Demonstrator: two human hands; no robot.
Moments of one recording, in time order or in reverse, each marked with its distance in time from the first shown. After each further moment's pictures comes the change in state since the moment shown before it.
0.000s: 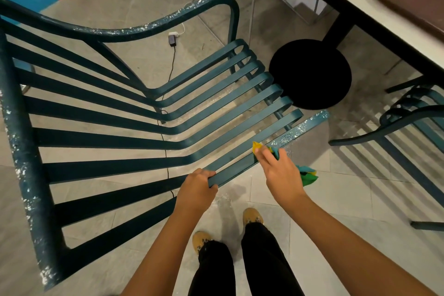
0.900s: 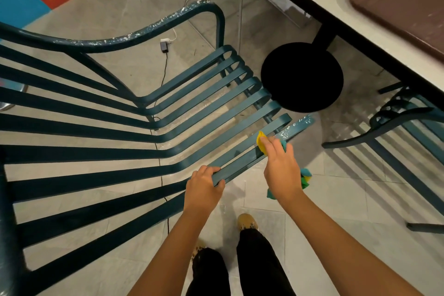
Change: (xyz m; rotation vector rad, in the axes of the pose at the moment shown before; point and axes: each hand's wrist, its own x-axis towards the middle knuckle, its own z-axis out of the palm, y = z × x) left_hand 0.027 0.037 0.034 -0.069 0.099 0.048; right_hand 0.015 0.038 -0.008 0.321 0.006 0.260
